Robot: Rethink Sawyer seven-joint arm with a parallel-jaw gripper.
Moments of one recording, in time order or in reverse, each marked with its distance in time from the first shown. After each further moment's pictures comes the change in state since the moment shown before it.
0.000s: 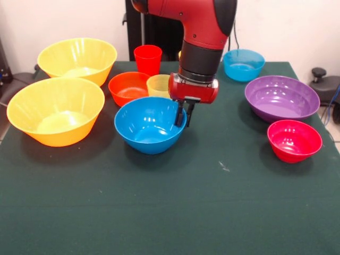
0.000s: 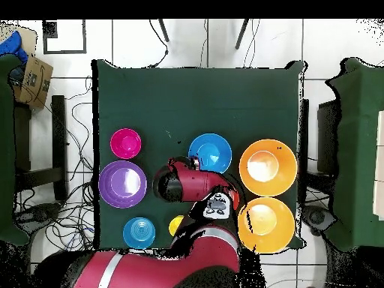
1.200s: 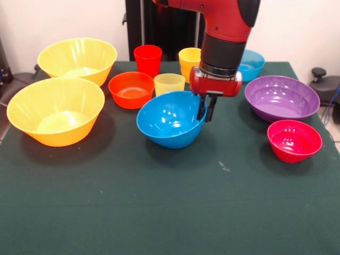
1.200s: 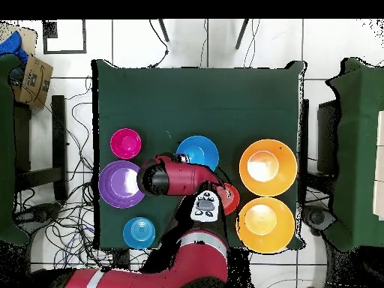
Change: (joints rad) arm 0.040 -0.057 0.041 -0.007 0.073 0.143 0.000
